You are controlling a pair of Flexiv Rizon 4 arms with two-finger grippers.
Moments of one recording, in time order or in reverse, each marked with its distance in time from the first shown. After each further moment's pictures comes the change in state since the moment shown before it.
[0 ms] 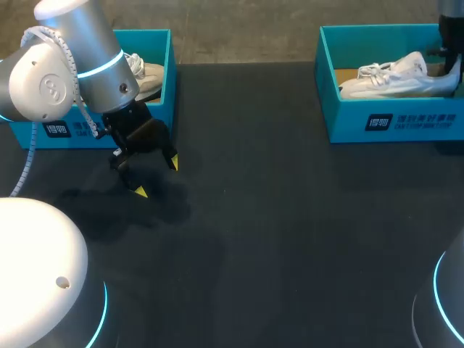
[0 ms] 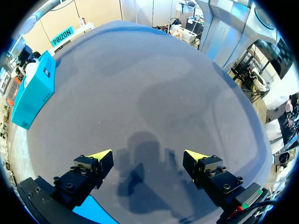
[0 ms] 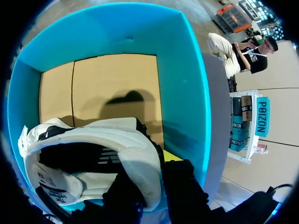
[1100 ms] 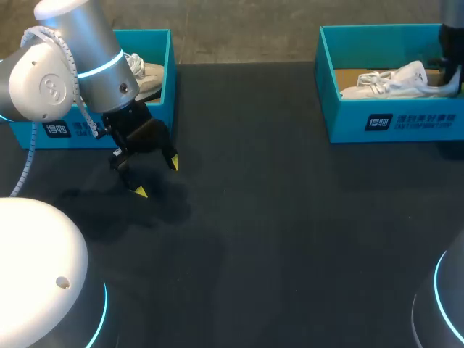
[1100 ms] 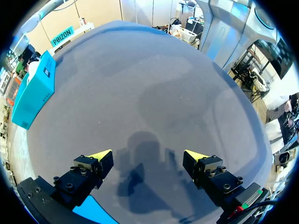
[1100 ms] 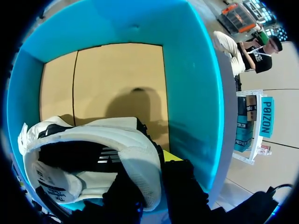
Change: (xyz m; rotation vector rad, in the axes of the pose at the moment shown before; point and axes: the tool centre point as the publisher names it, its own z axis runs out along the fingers) left arm 0.000 0.000 0.000 0.000 0.000 0.000; right arm 0.005 -0.020 0.014 0.012 0.040 -0.021
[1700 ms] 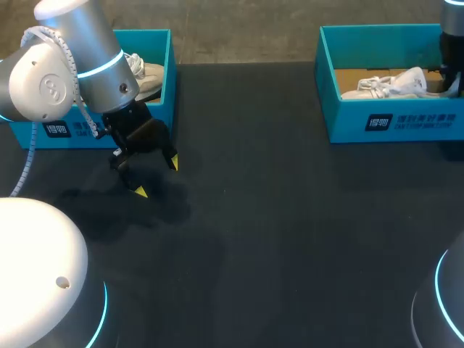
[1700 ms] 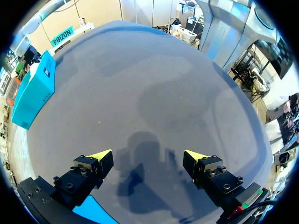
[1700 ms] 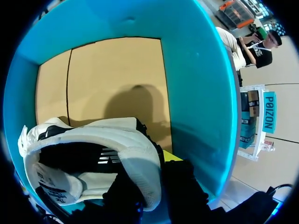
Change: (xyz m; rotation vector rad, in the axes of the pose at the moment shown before) left arm 0.000 0.000 0.000 0.000 0.000 0.000; right arm 0.001 0.000 0.019 0.010 0.015 0.038
